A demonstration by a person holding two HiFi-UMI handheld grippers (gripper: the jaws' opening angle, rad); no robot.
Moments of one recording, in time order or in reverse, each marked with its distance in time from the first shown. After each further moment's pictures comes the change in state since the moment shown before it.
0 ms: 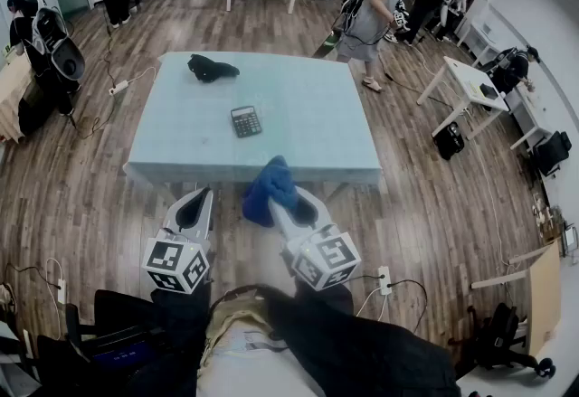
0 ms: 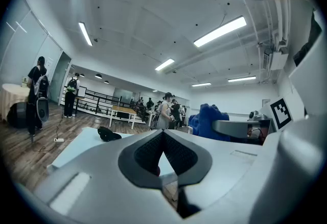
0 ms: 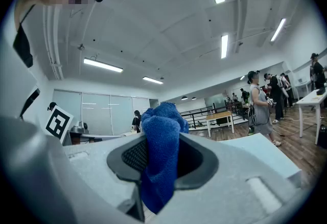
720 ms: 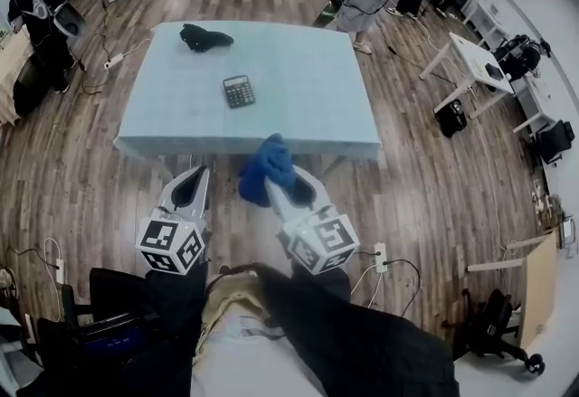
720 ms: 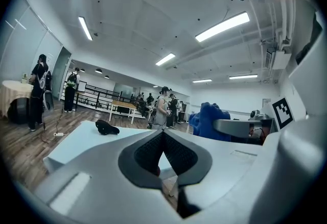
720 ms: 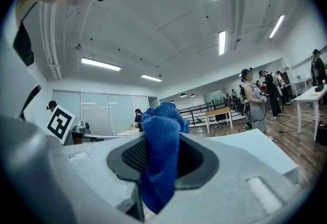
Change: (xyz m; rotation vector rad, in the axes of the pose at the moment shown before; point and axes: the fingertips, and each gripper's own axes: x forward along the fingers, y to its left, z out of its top) left arm 0.027 -0.015 -0.022 -0.015 0.044 -0.004; right arm -0.009 -0.030 -0.013 0.017 0.021 -0.012
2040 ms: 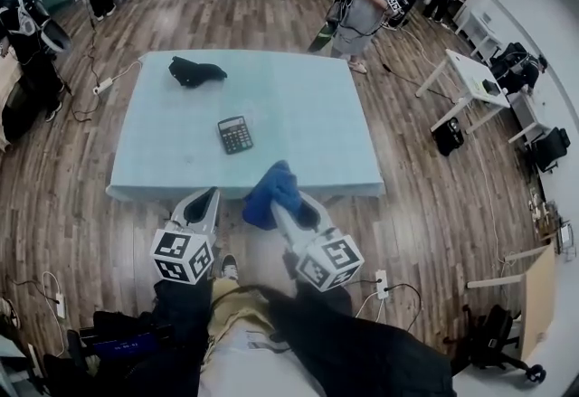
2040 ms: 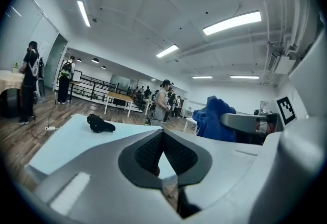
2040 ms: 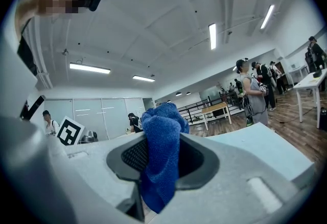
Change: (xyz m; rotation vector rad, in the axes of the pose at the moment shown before) left arm 0.127 0.060 -0.010 -0.047 0.083 -0.051; right arm 0.090 -0.080 -0.001 0.099 0.002 -0.027
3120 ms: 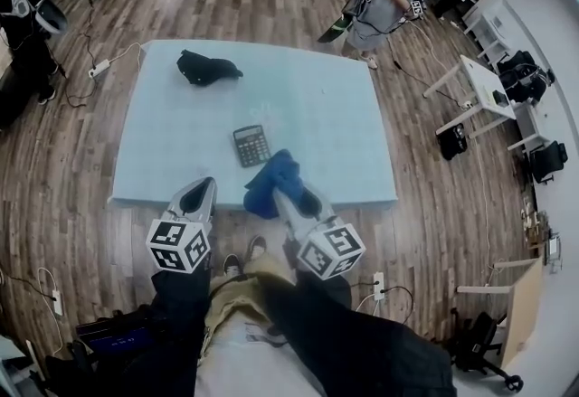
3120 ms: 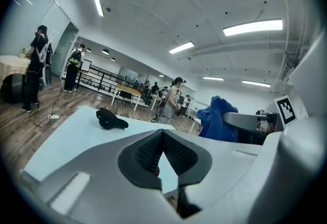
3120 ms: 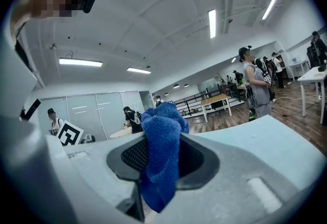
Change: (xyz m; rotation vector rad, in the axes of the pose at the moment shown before) left arm 0.067 0.137 0.016 -0.113 0.043 0.048; right arm 0.150 -0.027 -0.008 0.030 0.086 -0.018
